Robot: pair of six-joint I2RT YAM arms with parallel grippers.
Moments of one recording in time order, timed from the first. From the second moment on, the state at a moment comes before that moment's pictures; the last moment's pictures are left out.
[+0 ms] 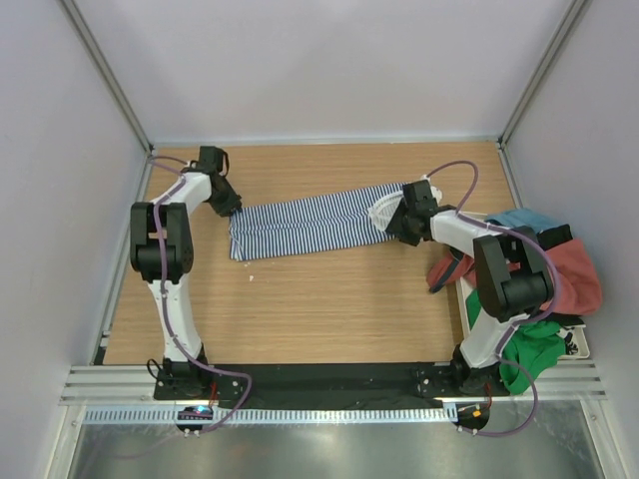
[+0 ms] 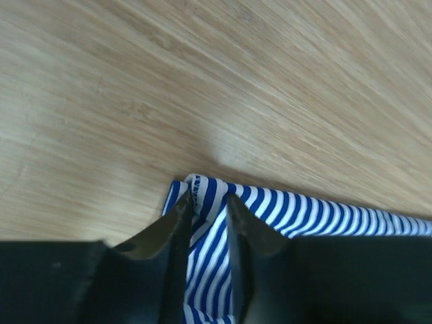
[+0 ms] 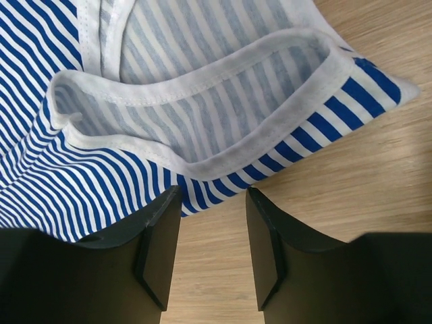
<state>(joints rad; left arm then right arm) -0.04 2.10 1.58 -0.55 -0.01 -0.63 0.26 1.74 1.01 -0.24 0.08 0.70</state>
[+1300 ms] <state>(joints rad) -0.56 0.92 0.34 -0.26 -0.09 -1.18 0.19 2.33 1.79 -0.18 -0.21 0.61</state>
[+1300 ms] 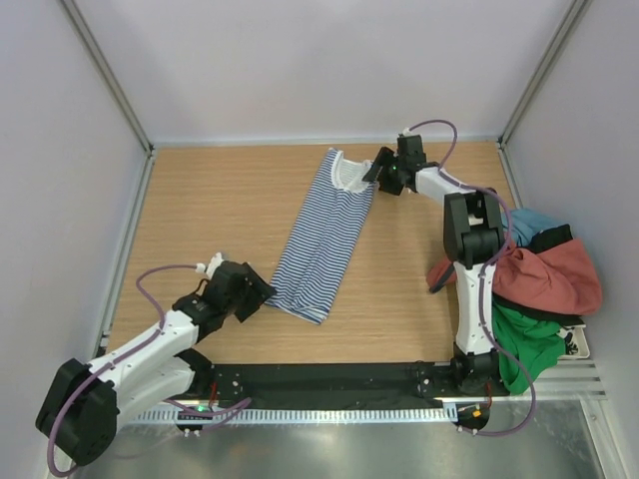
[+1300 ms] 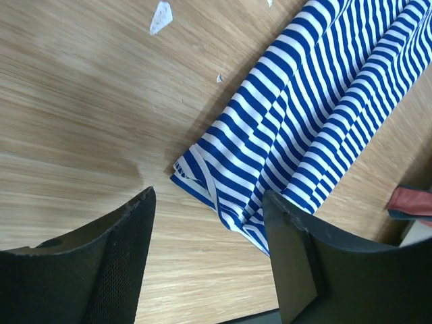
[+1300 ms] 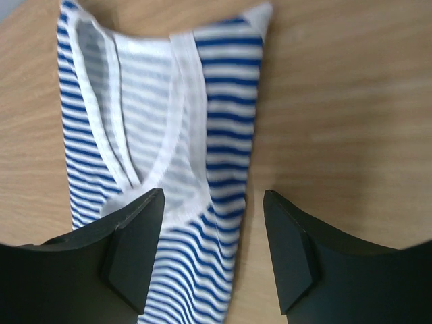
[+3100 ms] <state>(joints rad) -0.72 1.27 0.51 -0.16 0.04 -1.00 0.20 2.02 1.35 -0.24 -0.26 0.61</state>
